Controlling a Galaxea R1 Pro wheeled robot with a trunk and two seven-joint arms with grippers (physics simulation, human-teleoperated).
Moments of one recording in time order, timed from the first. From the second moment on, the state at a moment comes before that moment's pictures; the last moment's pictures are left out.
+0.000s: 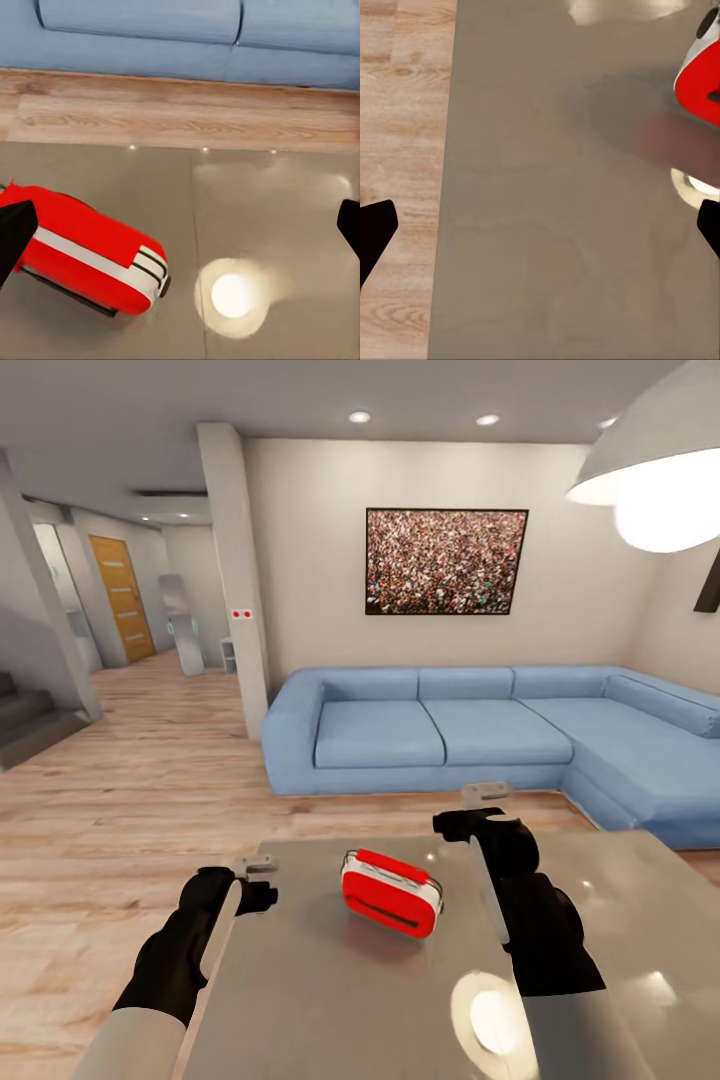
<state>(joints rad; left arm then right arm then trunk) -0.54 -0.07 0.01 -1.14 0.06 0.99 0.15 -0.60 0.11 0.07 -1.46 0.14 0.98 -0.08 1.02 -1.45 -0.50</state>
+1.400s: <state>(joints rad) -0.54 -0.07 0.01 -1.14 0.06 0.99 0.15 -0.60 0.11 0.07 -1.46 0.14 0.98 -0.08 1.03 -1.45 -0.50</state>
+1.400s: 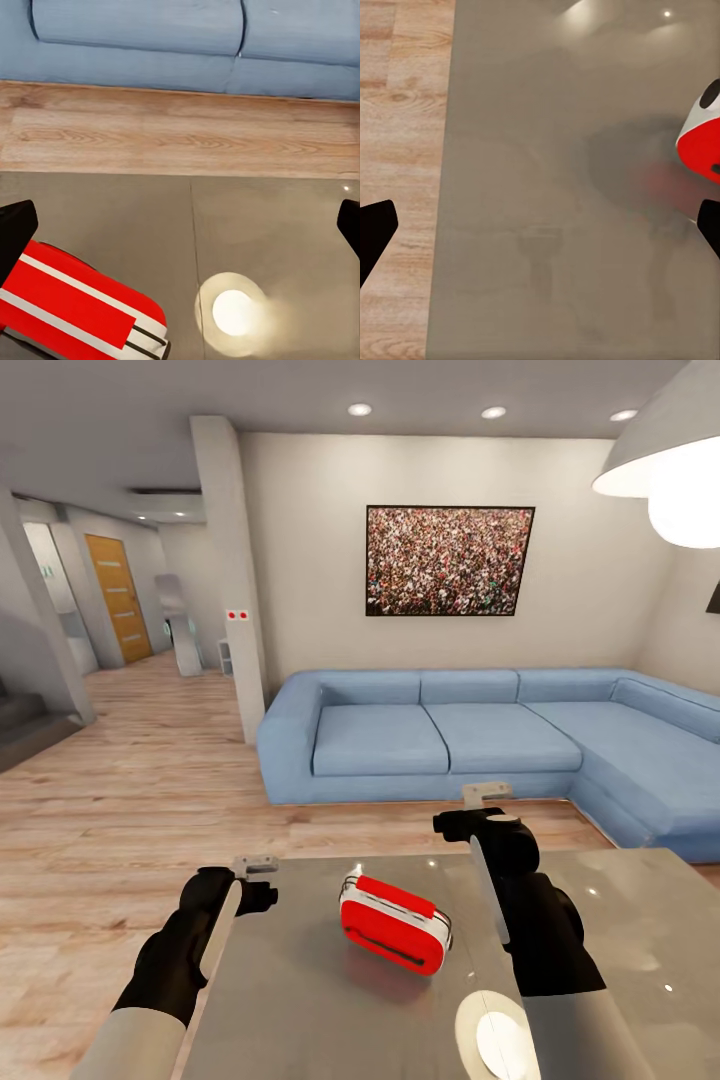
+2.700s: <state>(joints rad) -0.54 -0.07 0.01 -1.13 0.06 0.99 0.16 -0.60 0.11 0.07 -1.46 0.14 0.98 -0.08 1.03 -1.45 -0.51</state>
